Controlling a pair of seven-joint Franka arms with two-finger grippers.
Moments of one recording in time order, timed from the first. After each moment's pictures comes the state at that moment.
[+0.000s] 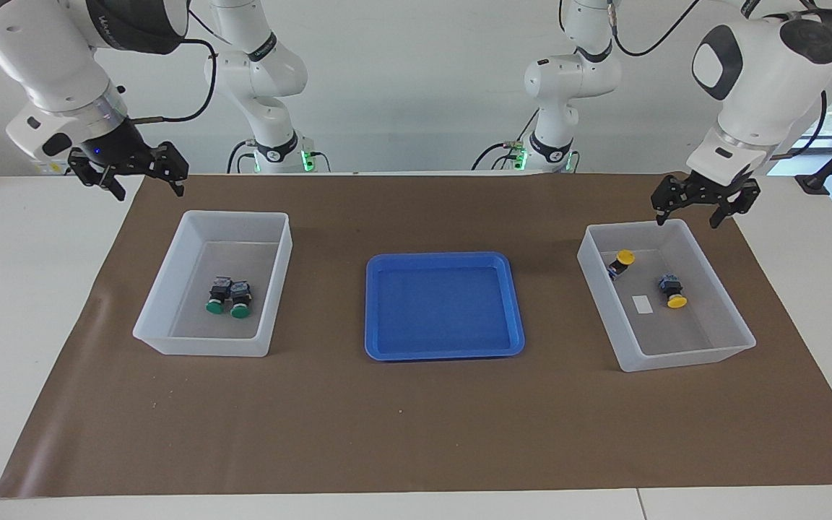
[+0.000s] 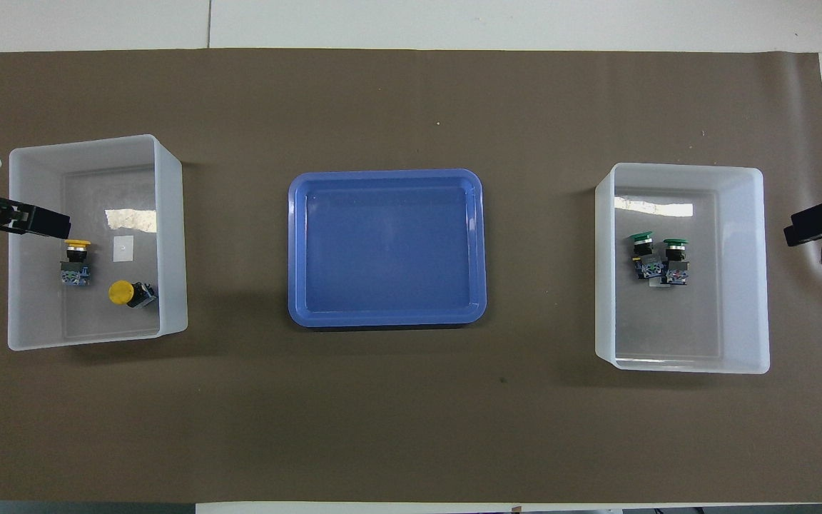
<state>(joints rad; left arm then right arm) 0.04 -0.09 -0.06 -1.81 0.05 1.73 0.17 -0.02 0.00 -0.06 -1.58 -0.03 1.49 -0.17</state>
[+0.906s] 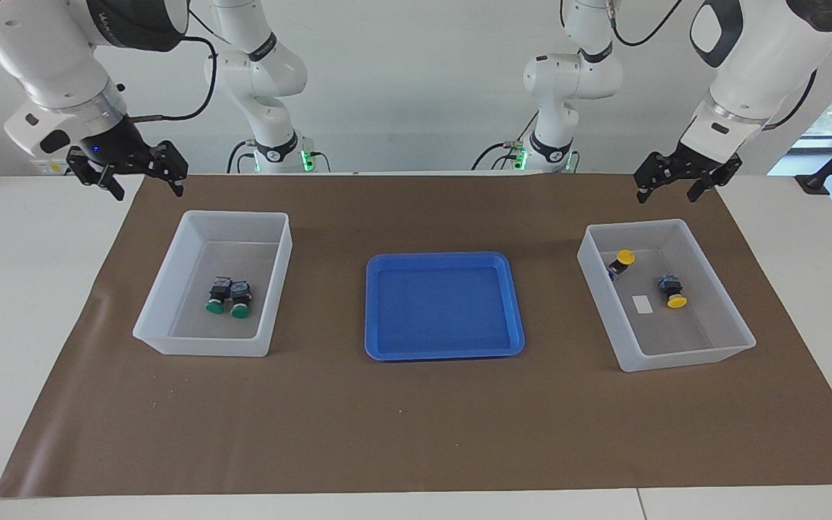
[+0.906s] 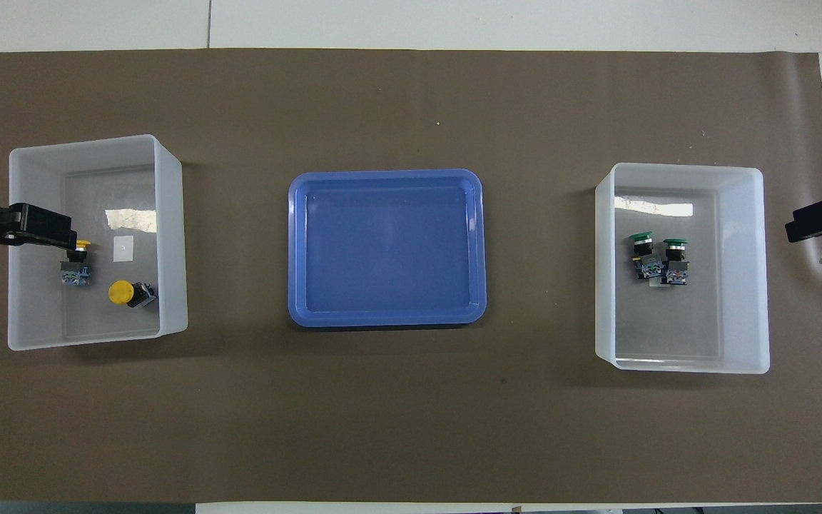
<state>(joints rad) -0.14 -0.07 0.06 -1.69 0.00 1.58 -0.01 -0.02 0.00 -0.06 -1.57 -0.03 1.50 -0.16</state>
